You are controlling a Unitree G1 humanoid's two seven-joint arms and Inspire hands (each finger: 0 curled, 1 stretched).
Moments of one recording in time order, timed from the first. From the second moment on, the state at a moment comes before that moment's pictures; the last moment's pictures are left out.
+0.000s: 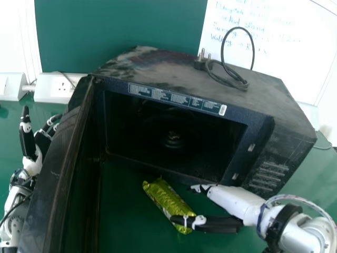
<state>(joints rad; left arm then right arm) -0.38 0.18 0.45 0.12 -0.73 0.23 -0.32 -0.13 -1.18 -0.04 -0.96 -0.24 0.69 0.83</state>
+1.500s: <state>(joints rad) -0.38 0.19 0.45 0.12 -0.73 0.24 -0.34 -0.31 -1.02 0.40 -0.86 -0.71 0.85 0.97</state>
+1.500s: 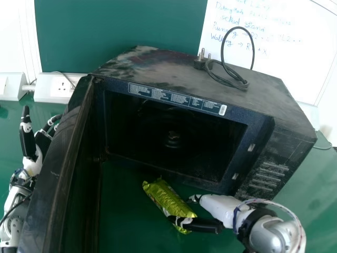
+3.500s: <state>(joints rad) -0.37 0.17 0.45 0.08 -0.73 0.26 -0.30 -0.06 -0.24 0.30 -0.61 -1.67 0.24 0.96</state>
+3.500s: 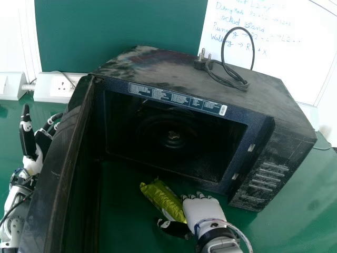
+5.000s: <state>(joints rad) -0.37 0.17 0.45 0.07 -0.73 0.26 -0.29 -0.05 -0.21 0.28 -0.45 -1.61 0.26 0.57</state>
